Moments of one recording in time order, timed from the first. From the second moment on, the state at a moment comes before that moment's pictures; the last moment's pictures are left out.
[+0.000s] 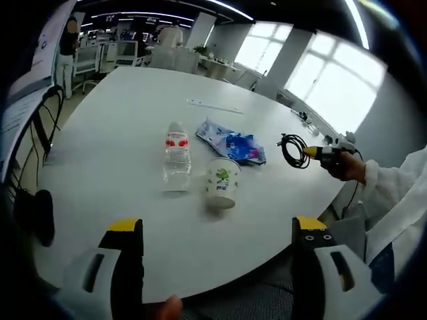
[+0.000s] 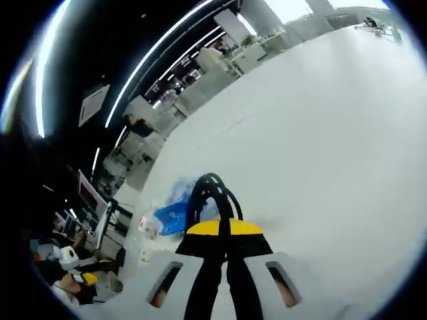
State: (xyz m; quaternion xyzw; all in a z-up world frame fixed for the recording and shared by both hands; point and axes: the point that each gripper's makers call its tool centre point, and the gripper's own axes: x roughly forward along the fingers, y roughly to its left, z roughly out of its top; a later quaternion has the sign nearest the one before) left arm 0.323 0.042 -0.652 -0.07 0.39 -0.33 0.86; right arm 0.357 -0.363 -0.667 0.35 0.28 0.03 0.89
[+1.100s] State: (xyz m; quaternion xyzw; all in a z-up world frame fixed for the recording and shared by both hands) left arm 0.328 0.022 -0.643 -0.05 0.39 -0.34 0.85; right arm 0.405 -0.413 -0.725 0.36 0.32 -0.05 0.88
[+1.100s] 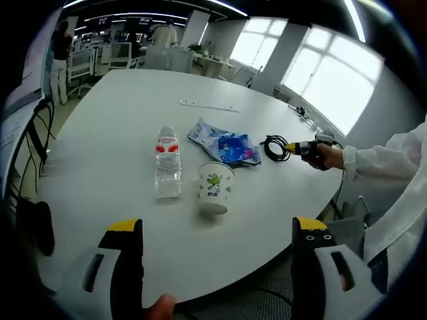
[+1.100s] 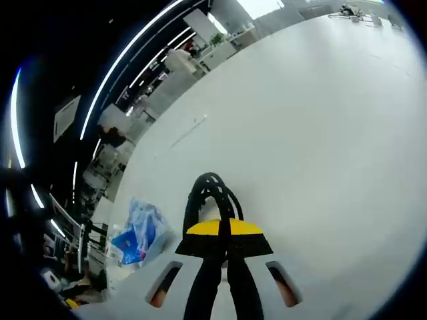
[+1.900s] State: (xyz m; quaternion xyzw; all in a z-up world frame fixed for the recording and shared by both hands) left arm 0.326 0.027 -0.639 -0.06 0.38 -0.32 0.86; right arm 0.405 -0.426 -0.746 0.34 0.34 -0.10 0.87
